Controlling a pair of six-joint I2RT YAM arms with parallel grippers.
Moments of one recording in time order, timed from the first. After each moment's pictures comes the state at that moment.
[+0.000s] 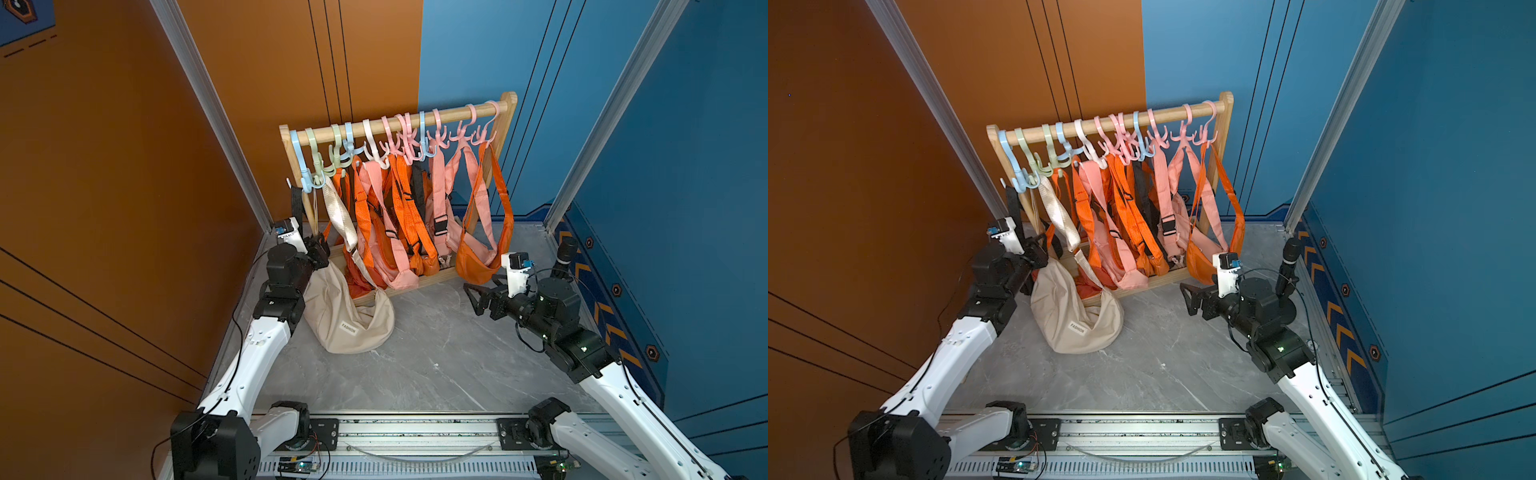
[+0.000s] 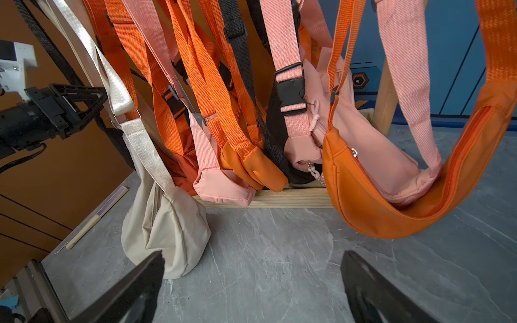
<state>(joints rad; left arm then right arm) -0.08 1.15 0.90 0.12 -0.01 -0.37 0.44 0.79 0.82 -0.31 -0.14 0.25</state>
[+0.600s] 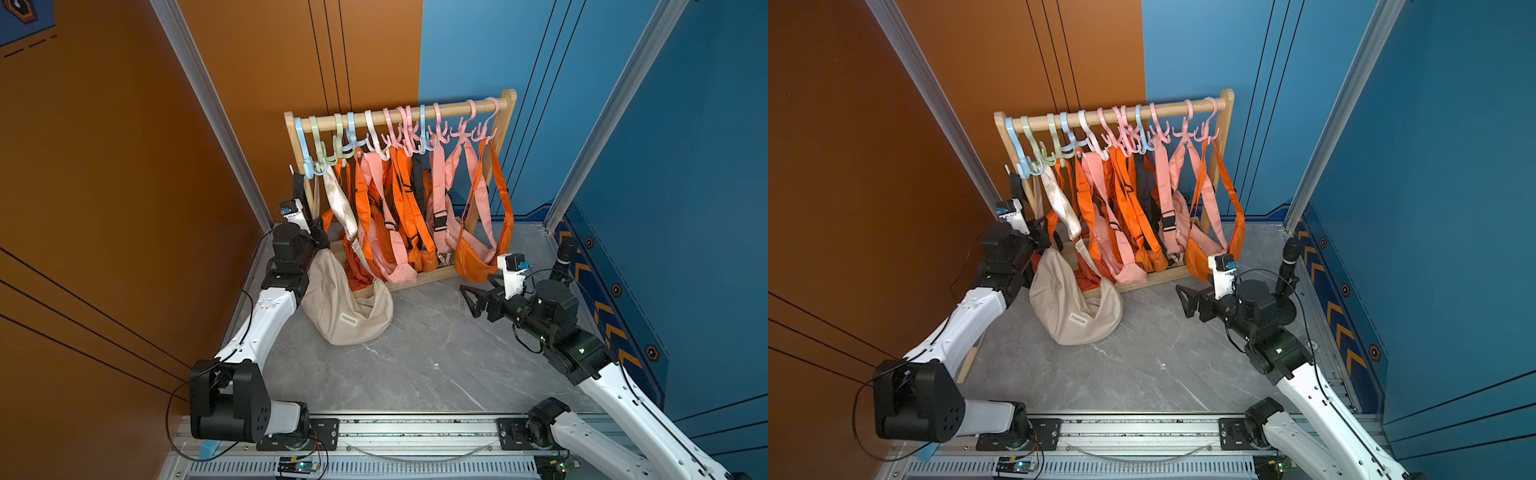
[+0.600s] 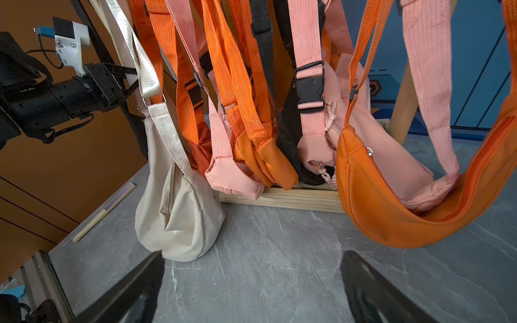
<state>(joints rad) -0.05 1.39 1.06 0.20 0.00 -0.31 0.48 0.79 0.80 -0.27 -0.14 0.24</state>
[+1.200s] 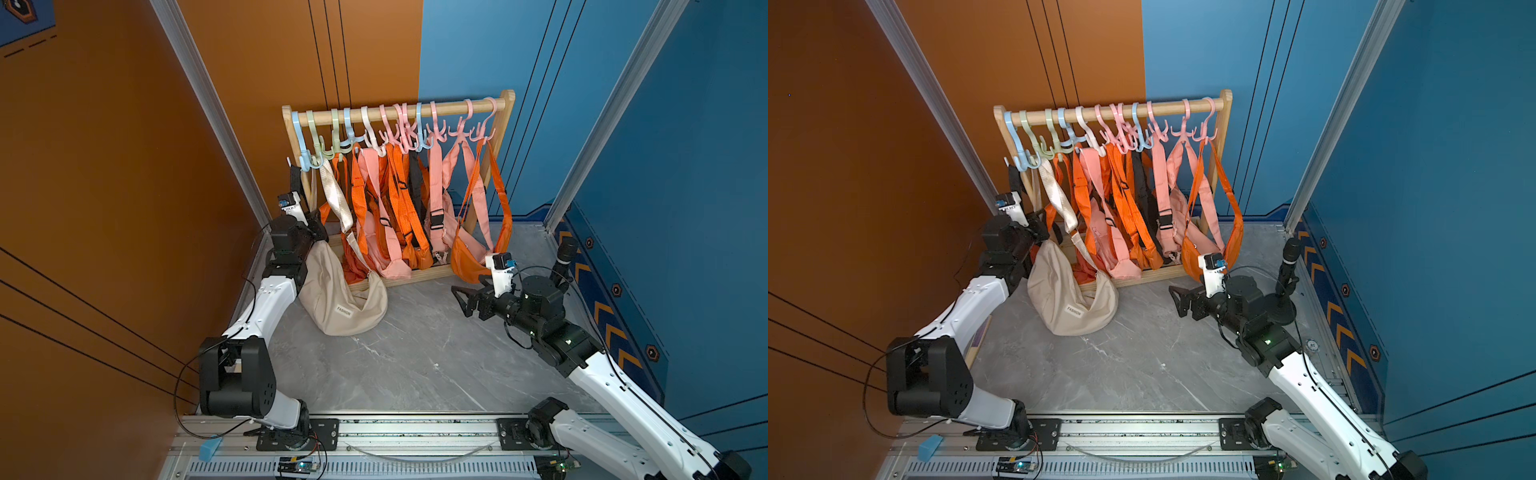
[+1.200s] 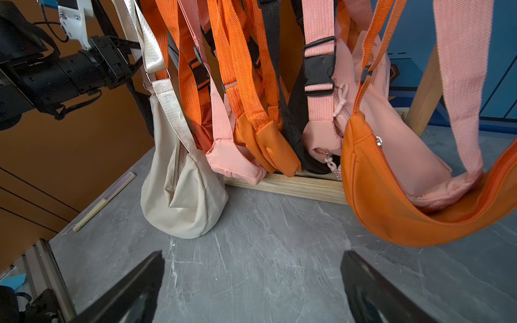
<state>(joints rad) 0.01 1.51 1.15 0.27 0.05 -0.30 0.51 0.87 0.80 -0.24 -0.14 0.23</state>
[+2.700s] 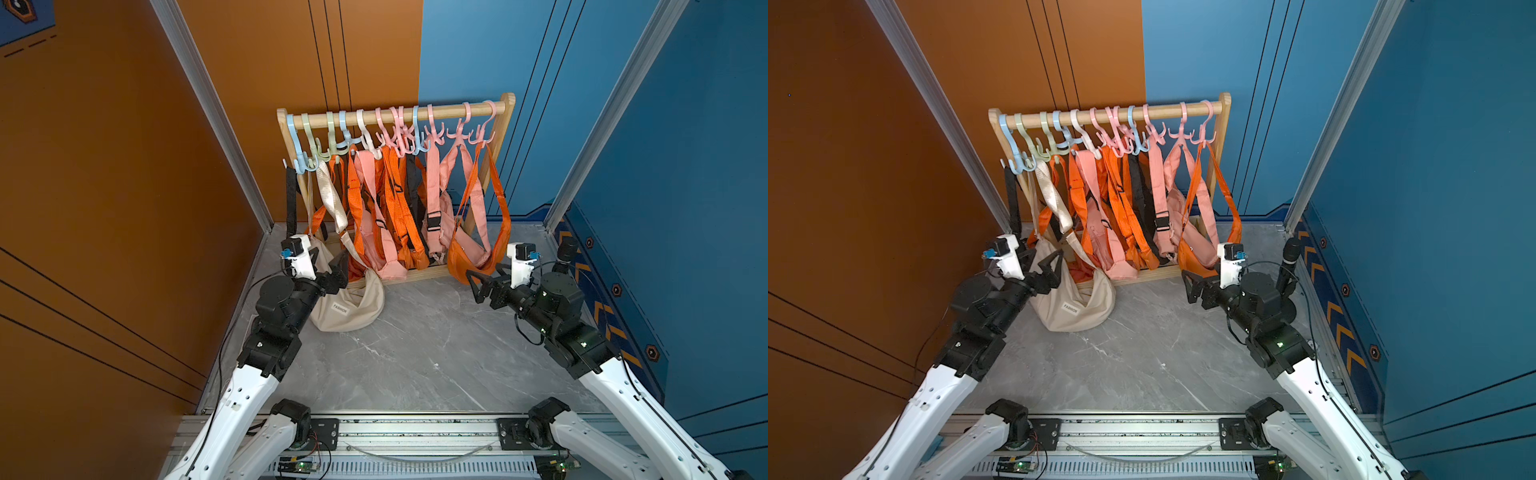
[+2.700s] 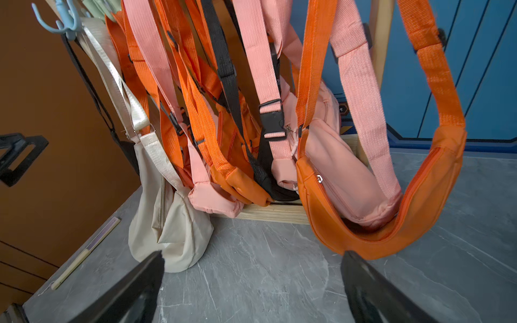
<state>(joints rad) -0.40 0.78 0.83 -0.04 -0.04 -0.25 0.42 0.82 0.88 -0.25 -0.07 0.29</state>
